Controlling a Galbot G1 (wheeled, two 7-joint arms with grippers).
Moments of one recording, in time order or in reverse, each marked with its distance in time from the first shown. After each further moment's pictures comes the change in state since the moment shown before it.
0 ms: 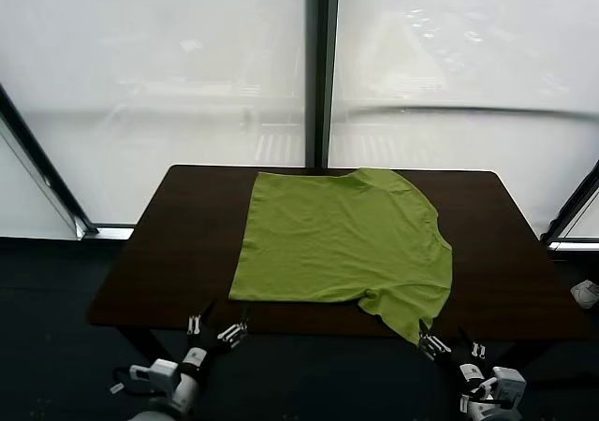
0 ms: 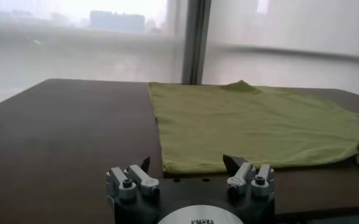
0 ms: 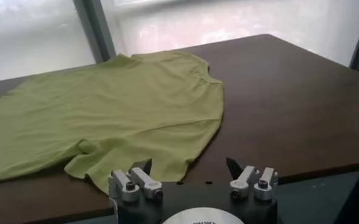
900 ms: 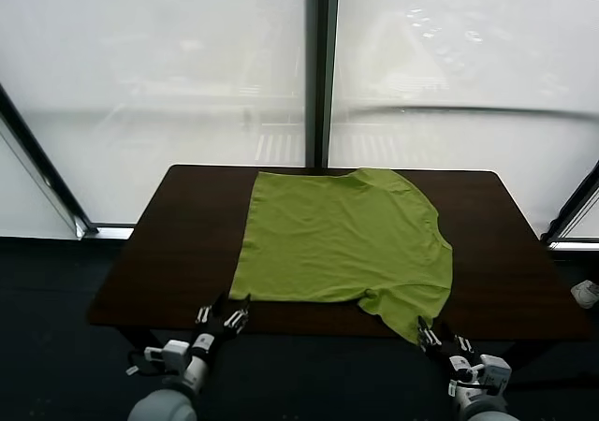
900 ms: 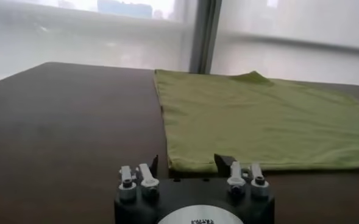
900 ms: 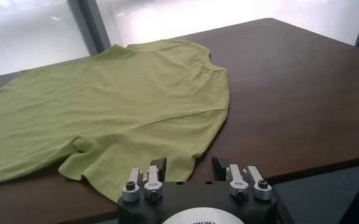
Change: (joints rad) left arm -0.035 -0.011 0.001 0.070 -0.014 0.007 -0.011; right arm 0.042 0.018 -0.028 -0.042 -0.003 -0.015 0.005
